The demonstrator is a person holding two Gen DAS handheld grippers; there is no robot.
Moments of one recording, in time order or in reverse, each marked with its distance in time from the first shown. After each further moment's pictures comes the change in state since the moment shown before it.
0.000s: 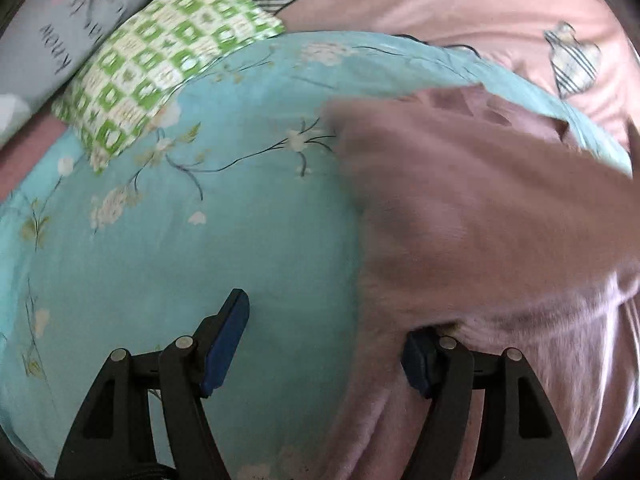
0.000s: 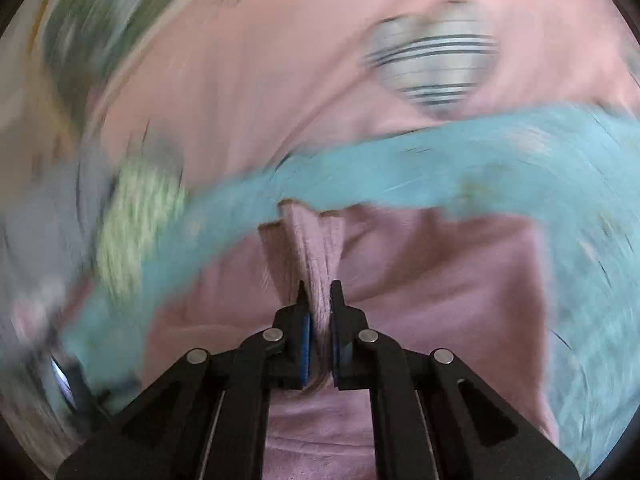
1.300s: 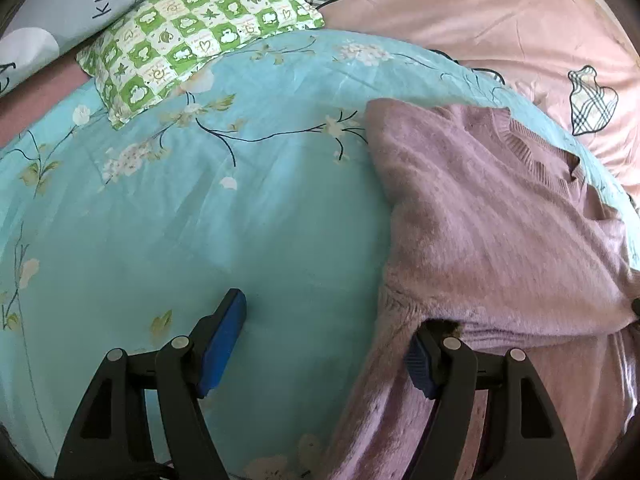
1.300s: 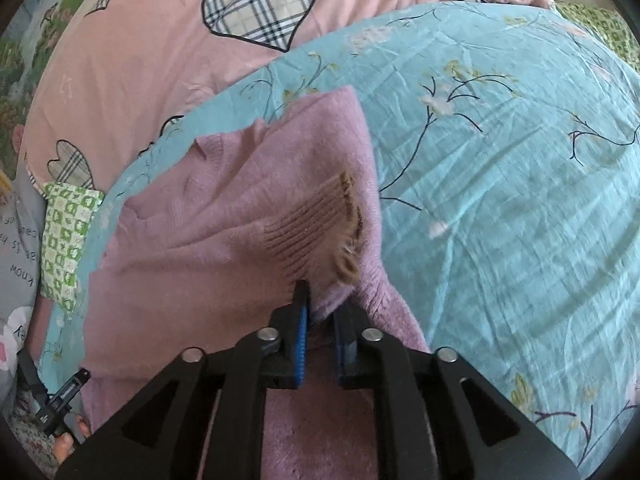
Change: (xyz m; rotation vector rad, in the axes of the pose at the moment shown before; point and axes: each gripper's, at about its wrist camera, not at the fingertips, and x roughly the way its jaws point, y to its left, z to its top) left arm -0.001 0.025 -0.014 -0.138 -0.009 -0.034; right arm -0.018 -0.079 -0.055 0.081 0.146 -0.221
